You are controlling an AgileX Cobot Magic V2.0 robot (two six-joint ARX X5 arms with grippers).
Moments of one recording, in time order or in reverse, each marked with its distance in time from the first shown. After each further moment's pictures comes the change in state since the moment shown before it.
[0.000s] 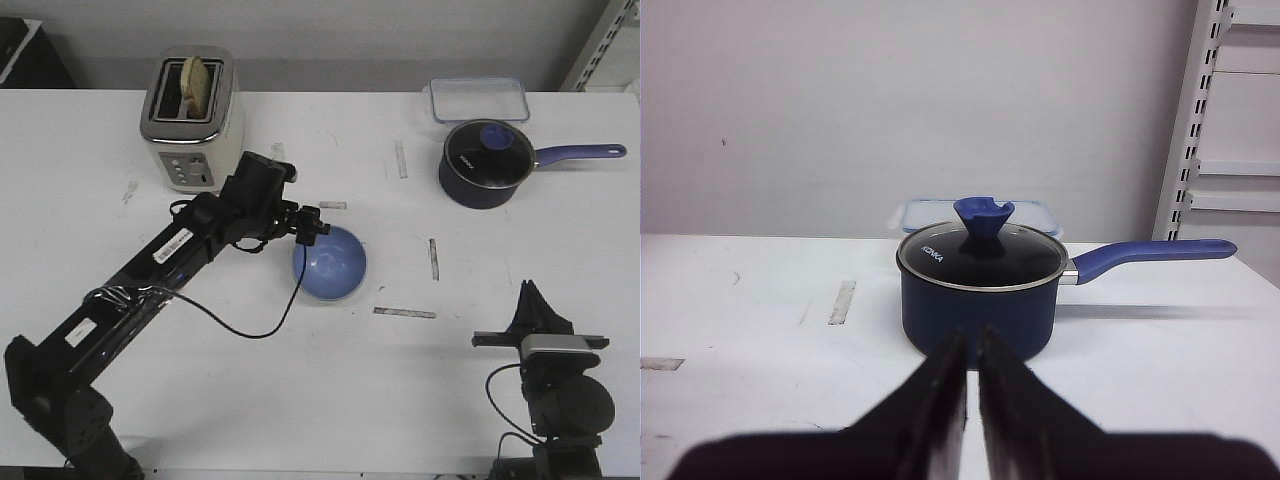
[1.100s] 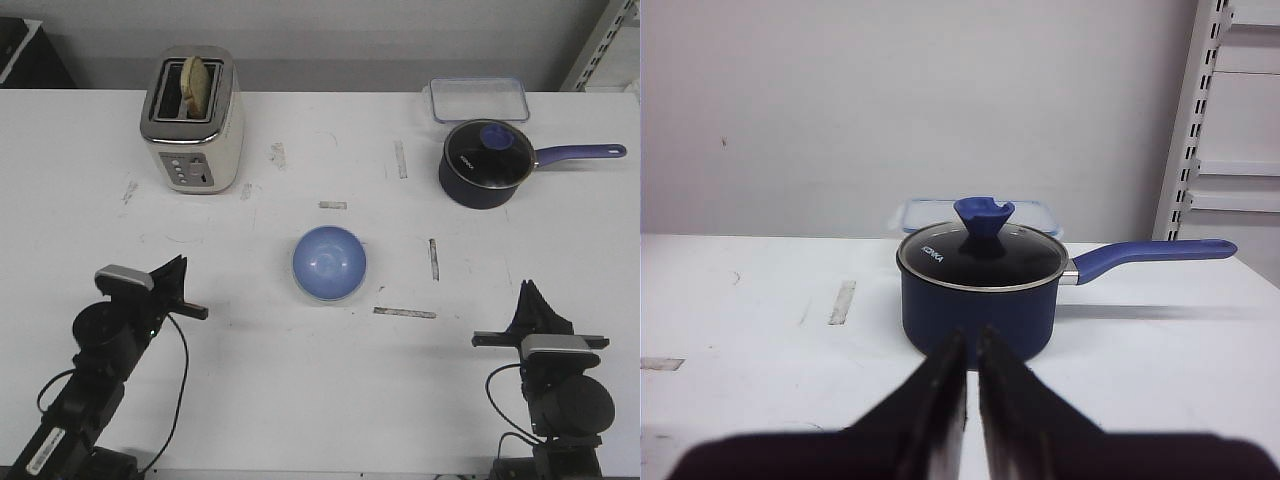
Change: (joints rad) left arm 0.335 -1.011 -1.215 0.803 -0.182 0.218; right arm 0.000 0.000 0.000 0.000 0.000 0.000
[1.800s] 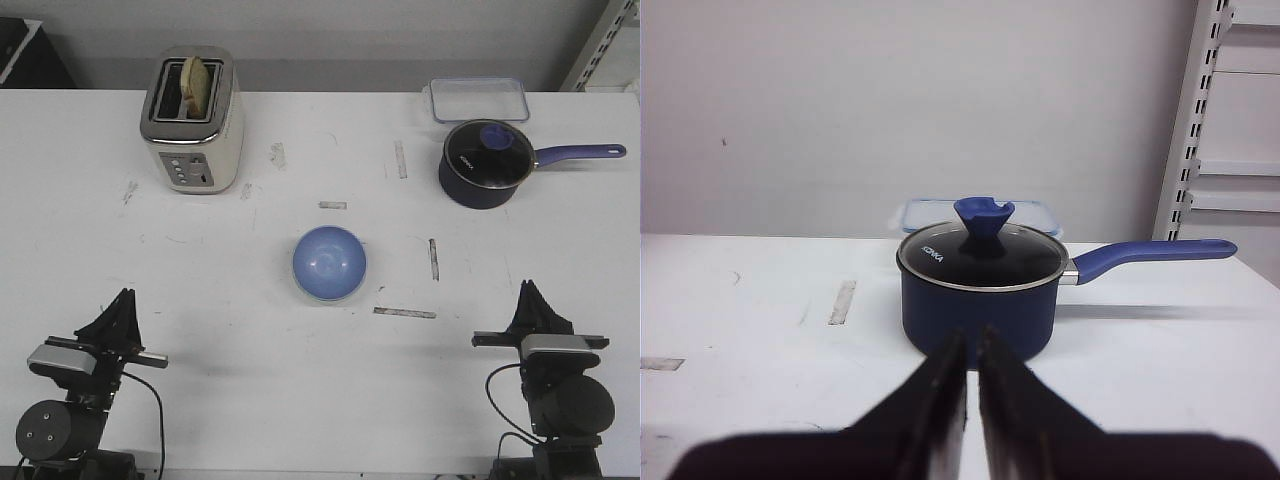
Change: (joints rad) left arm 0.097 -0.613 -0.153 -0.121 0.000 0.001; right arm 0.000 0.000 0.000 0.000 0.000 0.000
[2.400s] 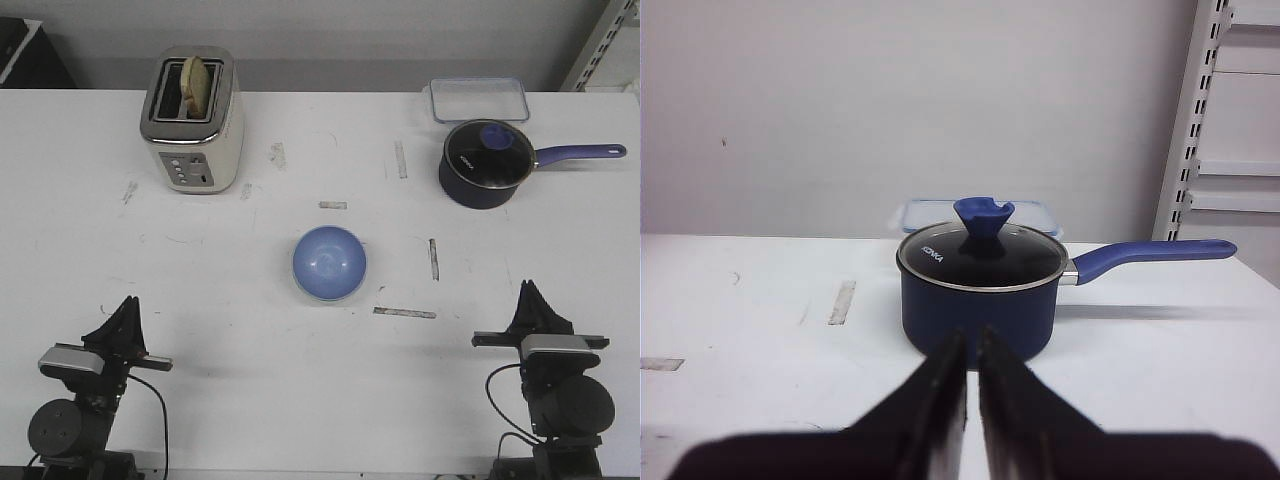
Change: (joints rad) left arm 0.026 -0.058 -0.090 -0.041 -0.004 0.001; right arm 0.000 0.000 0.000 0.000 0.000 0.000
